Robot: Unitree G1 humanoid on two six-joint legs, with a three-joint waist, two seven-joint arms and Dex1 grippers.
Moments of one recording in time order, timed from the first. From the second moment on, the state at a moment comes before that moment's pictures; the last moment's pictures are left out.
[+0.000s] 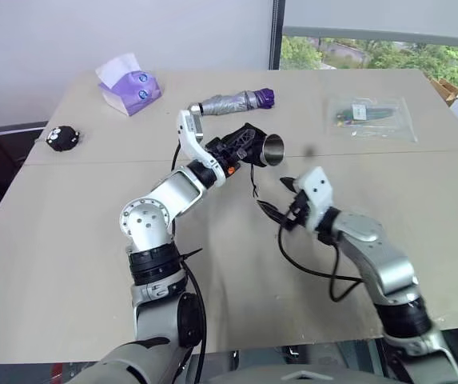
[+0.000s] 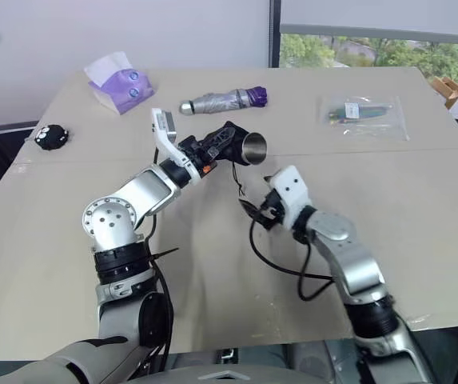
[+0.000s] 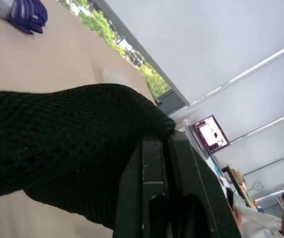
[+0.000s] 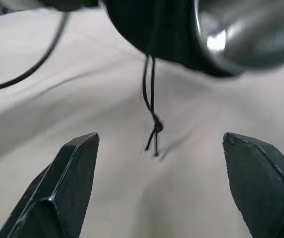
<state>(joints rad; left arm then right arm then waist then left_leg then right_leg) -0.65 0.04 0.39 -0.10 -1.04 1.06 -0.04 -0.38 -0.09 0.21 -0.15 0.15 0.58 0.46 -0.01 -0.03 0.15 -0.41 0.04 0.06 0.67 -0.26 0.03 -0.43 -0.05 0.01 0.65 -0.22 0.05</state>
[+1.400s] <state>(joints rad) -0.66 0.00 0.33 -0.06 -1.04 0.82 -0.07 -0.75 -0.22 0.12 -0.18 -0.17 0.32 0.12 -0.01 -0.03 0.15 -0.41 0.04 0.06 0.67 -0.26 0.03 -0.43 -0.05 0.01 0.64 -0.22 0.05</state>
